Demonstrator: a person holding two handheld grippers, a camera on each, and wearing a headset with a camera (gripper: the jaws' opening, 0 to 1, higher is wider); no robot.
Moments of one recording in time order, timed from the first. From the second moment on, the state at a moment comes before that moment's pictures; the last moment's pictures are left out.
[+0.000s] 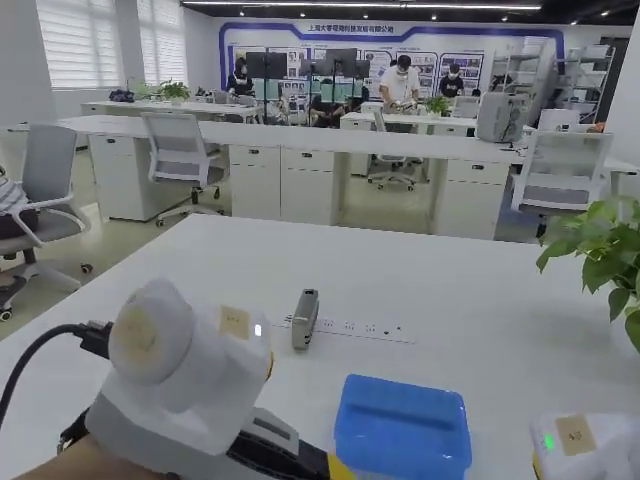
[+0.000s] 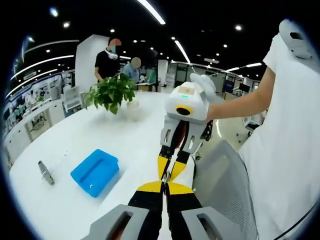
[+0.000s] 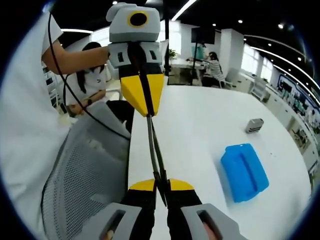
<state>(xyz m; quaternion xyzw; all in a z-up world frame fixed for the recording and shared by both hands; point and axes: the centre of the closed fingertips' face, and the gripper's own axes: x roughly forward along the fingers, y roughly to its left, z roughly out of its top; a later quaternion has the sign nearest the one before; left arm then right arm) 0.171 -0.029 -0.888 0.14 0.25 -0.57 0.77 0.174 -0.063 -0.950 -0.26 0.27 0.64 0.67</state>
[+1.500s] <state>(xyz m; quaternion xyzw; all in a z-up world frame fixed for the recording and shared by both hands) 0.238 -0.024 -1.041 0.19 0.38 -0.55 0.72 0.247 -0.070 -1.058 -0.45 0.20 0.59 0.64</state>
